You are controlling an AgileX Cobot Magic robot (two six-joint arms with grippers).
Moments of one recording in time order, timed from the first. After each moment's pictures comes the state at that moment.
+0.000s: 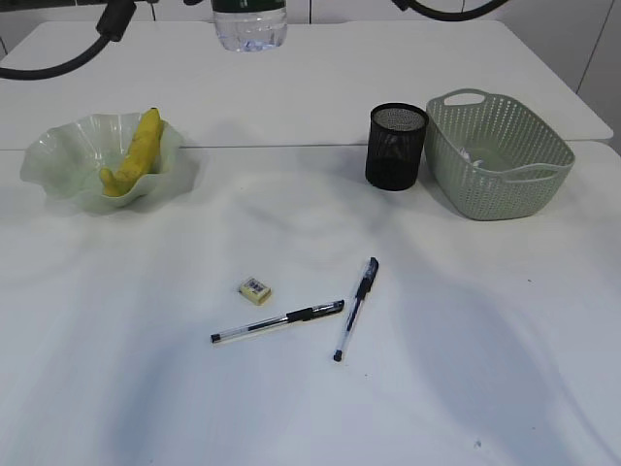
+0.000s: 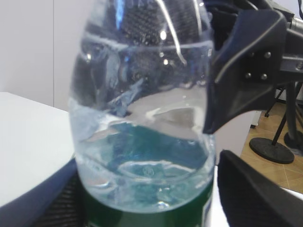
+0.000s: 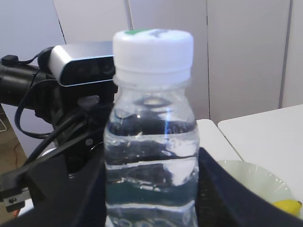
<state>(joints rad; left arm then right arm) -0.16 1.81 -1.44 -1.76 0.96 1.75 0.20 2.21 -2.37 1.39 1.25 -1.24</state>
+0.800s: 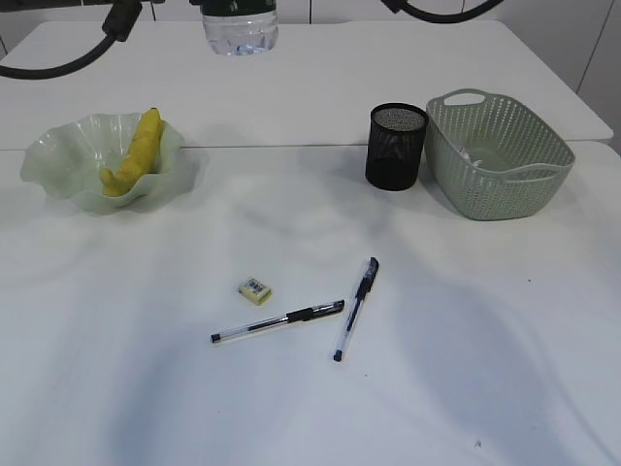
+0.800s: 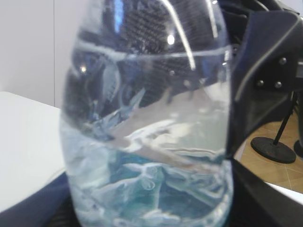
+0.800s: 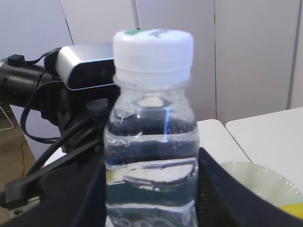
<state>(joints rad) -0.18 1.81 -1.44 -1.76 0.95 1.75 0.22 2.21 -2.37 1.39 1.25 -1.24</state>
